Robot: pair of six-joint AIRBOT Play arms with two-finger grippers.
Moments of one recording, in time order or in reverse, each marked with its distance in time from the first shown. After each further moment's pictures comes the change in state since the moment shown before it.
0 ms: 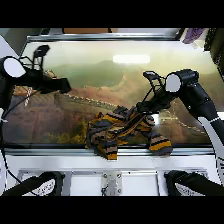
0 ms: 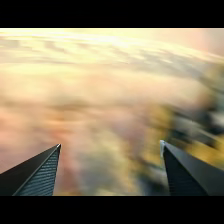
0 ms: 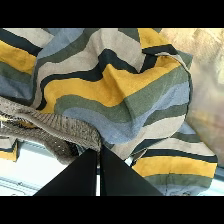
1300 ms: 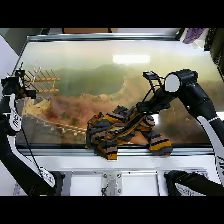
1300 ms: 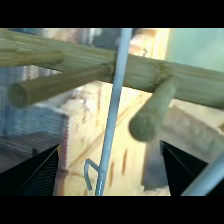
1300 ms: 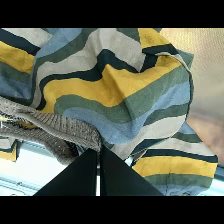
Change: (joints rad) left arm 0.392 -0.769 0.341 0.526 0.354 0.000; right arm 0.000 -0.007 0.000 0.000 0.001 0.000
